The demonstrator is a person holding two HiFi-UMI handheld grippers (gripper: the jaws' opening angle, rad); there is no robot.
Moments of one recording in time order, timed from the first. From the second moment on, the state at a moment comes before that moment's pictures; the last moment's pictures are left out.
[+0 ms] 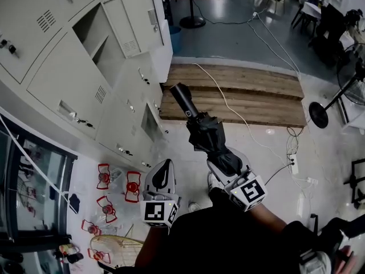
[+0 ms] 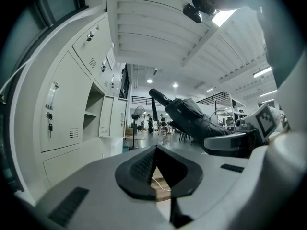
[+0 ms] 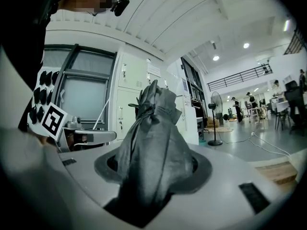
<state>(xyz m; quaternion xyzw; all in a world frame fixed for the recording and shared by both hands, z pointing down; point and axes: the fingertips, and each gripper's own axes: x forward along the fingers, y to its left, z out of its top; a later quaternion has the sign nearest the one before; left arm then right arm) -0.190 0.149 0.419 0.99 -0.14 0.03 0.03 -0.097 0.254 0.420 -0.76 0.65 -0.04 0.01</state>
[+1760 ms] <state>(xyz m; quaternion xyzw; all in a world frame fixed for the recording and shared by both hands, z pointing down) -0.009 0.026 0.436 0.96 -0.27 0.05 0.02 0.106 0.107 0.433 -0.68 0.74 -0.04 0.02</state>
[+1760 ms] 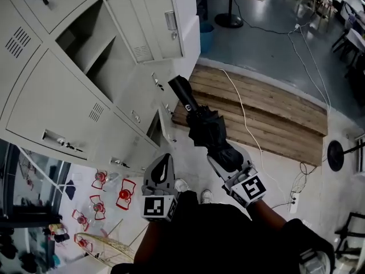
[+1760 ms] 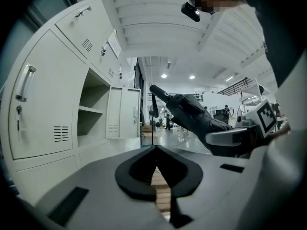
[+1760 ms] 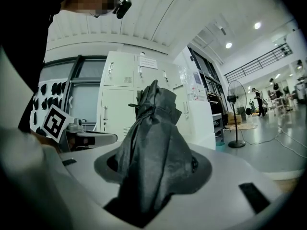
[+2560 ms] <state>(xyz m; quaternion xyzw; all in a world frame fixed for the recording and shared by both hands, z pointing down) 0.001 -0.114 0.445 0.95 -0.31 0.06 0.02 0.128 -0.037 0.445 -0.65 0.76 -0.06 0.01</state>
